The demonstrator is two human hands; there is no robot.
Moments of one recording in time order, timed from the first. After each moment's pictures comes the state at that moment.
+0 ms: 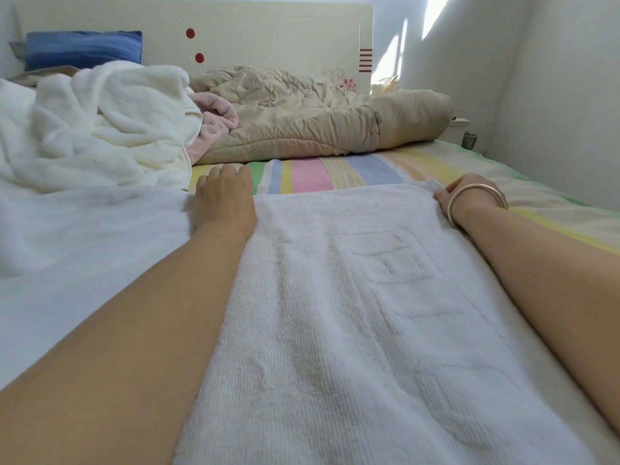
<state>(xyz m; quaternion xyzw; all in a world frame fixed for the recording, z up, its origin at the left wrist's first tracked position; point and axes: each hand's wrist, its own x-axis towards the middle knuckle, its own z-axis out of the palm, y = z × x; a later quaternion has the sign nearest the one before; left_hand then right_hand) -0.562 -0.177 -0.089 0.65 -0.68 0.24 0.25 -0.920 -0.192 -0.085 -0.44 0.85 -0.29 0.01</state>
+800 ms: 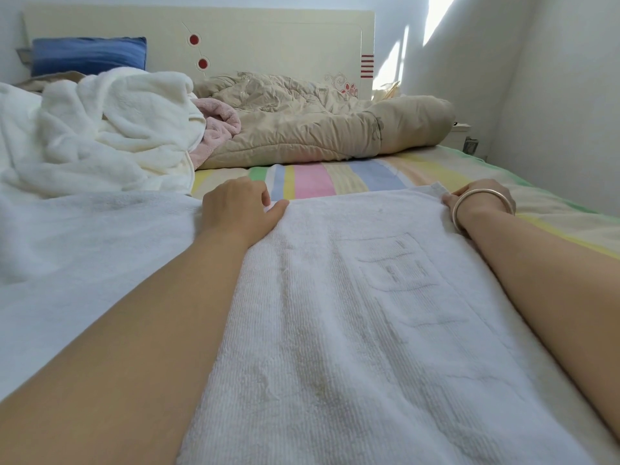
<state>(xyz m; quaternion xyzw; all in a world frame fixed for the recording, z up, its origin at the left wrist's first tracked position) -0.563 -0.174 -0.089 0.60 -0.73 0.15 0.31 -0.917 -0.186 -0.077 -0.37 0.87 -0.31 0.05</state>
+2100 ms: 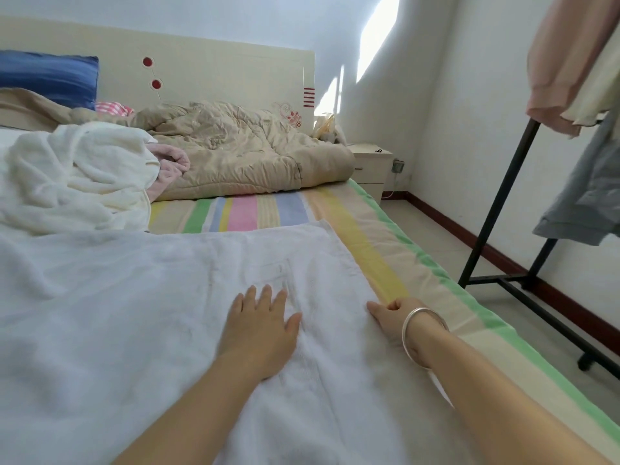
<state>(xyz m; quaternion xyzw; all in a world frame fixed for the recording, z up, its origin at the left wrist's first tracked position) -0.691 0.072 -0.074 0.60 -0.80 -0.01 0.03 -0.916 0.105 -0.043 -0.43 0.85 -0.20 0.25</state>
